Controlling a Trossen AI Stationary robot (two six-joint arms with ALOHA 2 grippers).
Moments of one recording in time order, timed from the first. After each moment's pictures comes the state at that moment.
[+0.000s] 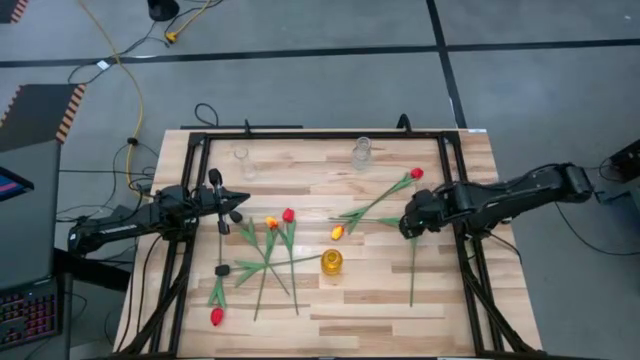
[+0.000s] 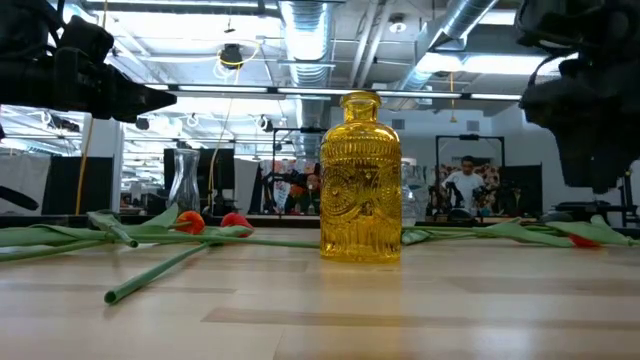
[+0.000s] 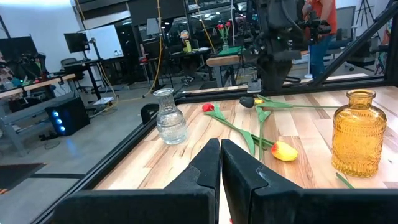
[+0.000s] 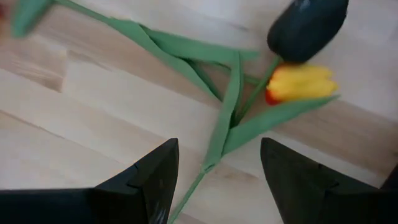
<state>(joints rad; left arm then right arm) 0.24 0.03 0.01 0.03 -0.01 0.16 0.12 1.04 0.65 -0.99 0.08 1.34</state>
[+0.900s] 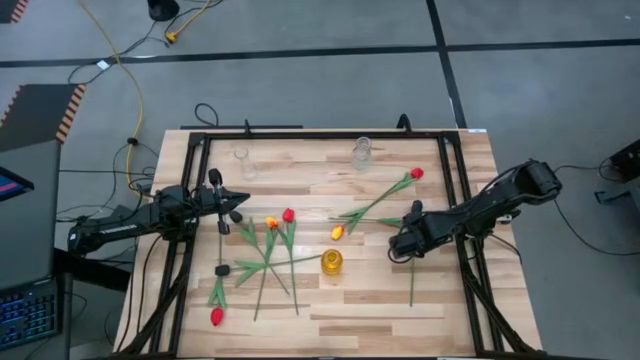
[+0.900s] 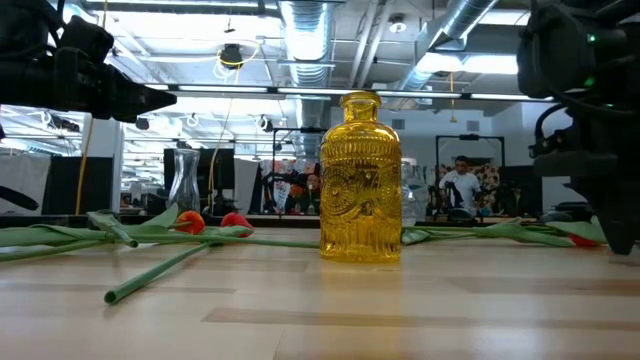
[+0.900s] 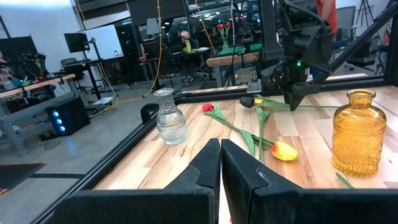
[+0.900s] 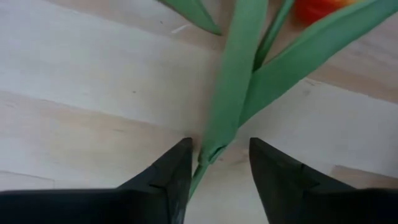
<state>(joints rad) 0.24 0.03 0.01 0.03 -0.01 0.16 0.33 1.43 0.65 -0.86 0.05 1.62</state>
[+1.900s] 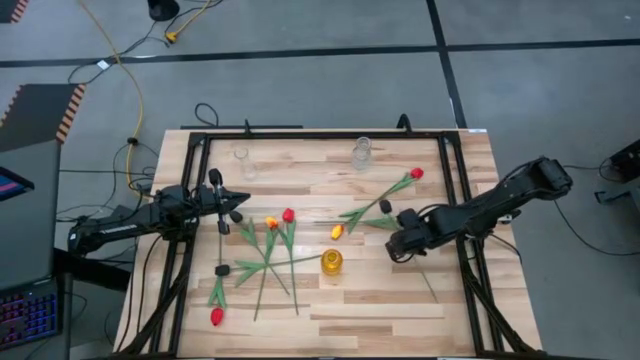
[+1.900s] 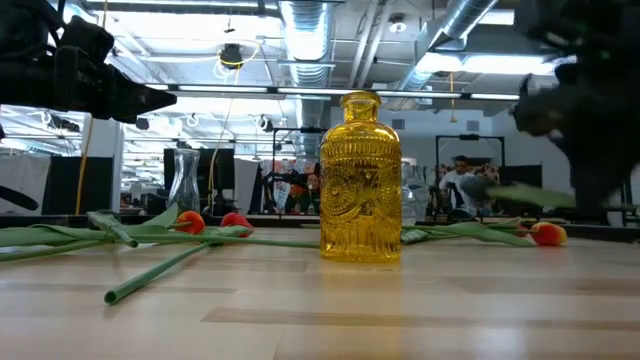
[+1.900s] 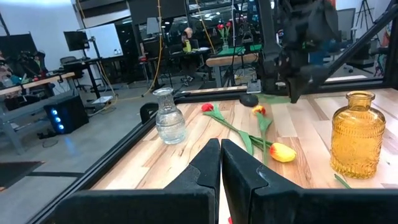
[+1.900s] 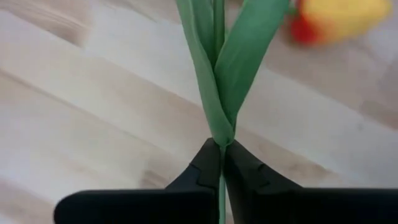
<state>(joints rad) 0.24 0.03 0.01 0.03 -0.01 0.14 0.33 1.27 0.72 -0.81 0.14 1.43</state>
